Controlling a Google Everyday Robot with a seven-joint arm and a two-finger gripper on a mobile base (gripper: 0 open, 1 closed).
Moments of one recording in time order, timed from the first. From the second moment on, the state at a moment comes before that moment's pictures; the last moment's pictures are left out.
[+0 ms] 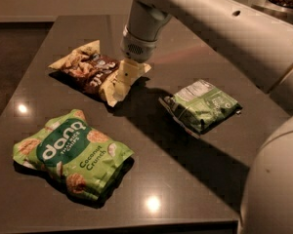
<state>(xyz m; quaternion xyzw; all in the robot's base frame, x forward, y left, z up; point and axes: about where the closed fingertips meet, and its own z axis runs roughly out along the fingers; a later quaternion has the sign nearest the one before) 0.612 0.031 0.871 -0.60 0.78 0.09 0.15</state>
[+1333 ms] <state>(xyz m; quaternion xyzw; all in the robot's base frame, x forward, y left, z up) 0.586 0.081 0.873 -0.70 0.70 0.09 0.11</state>
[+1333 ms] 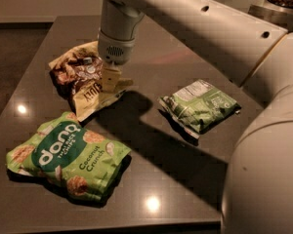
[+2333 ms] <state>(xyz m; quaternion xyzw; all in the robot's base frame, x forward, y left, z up) 0.504 0.086 0.903 -0.78 0.60 0.13 0.13</state>
